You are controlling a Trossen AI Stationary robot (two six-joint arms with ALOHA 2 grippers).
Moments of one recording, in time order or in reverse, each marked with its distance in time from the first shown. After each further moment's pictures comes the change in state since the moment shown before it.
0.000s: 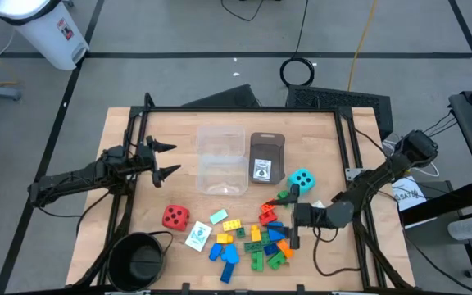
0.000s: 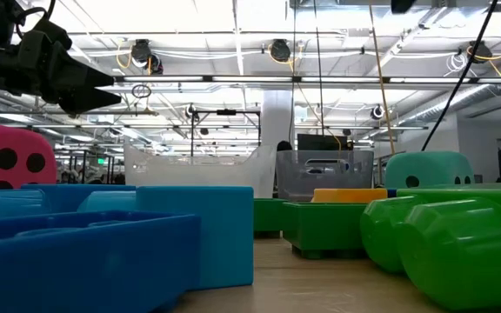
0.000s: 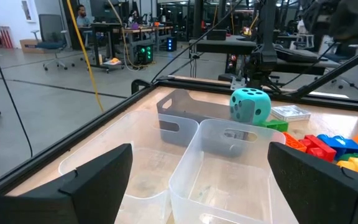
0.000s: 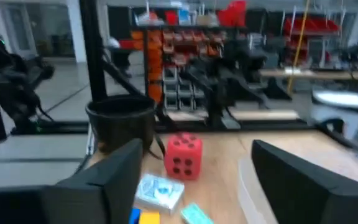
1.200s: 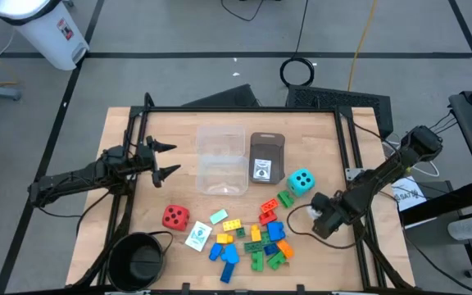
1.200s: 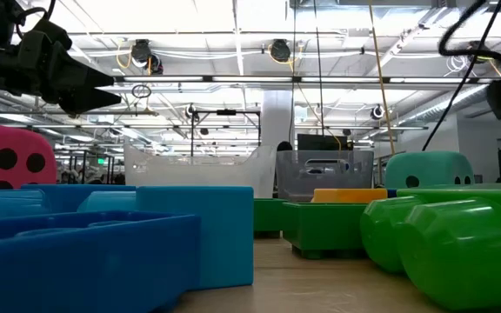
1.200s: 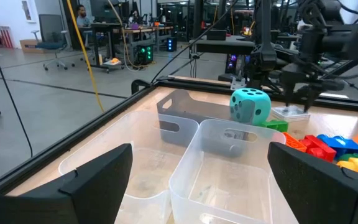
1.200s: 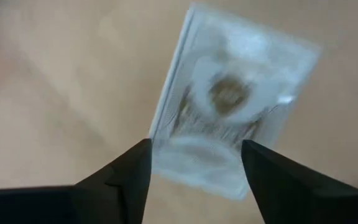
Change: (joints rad) left arm 0.000 0.000 0.000 0.000 0.000 0.000; right arm 0.028 -0.124 -0.022 -1.630 -0.636 1.383
